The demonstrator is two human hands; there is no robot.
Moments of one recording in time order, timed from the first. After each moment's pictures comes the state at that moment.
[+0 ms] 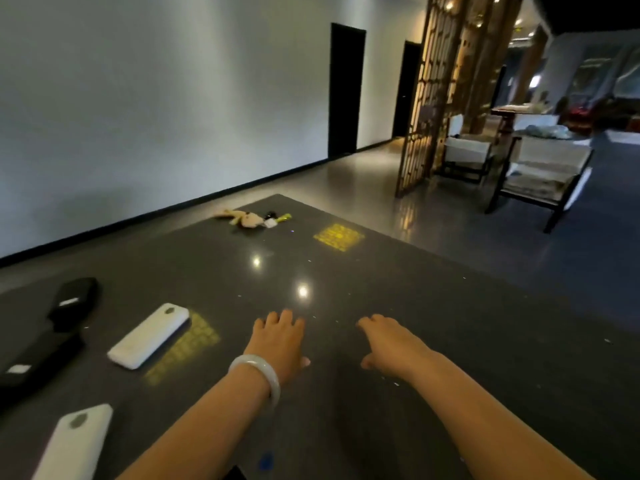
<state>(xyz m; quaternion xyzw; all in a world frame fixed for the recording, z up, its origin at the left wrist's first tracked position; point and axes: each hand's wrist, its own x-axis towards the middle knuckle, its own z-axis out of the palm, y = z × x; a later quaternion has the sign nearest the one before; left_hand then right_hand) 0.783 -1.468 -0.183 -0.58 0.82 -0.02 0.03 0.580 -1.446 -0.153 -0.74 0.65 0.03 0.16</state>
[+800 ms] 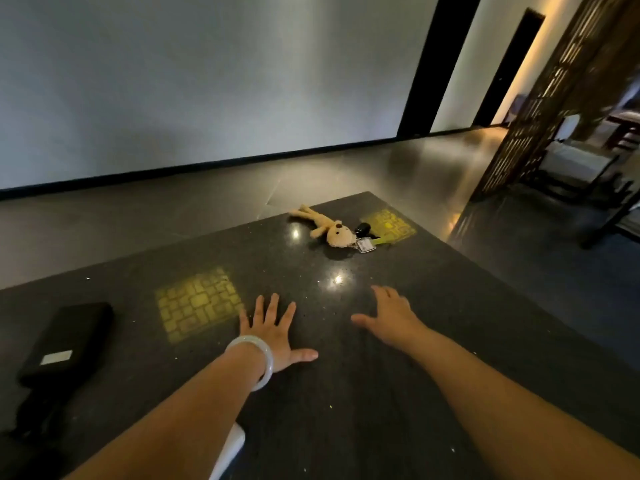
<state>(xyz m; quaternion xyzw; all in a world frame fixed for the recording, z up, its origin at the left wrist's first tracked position) 0.995 -1.804 -0.288 -0.71 0.68 0.16 0.11 0.777 -1.844 -0.232 -0.72 0.67 -0.03 0.21</state>
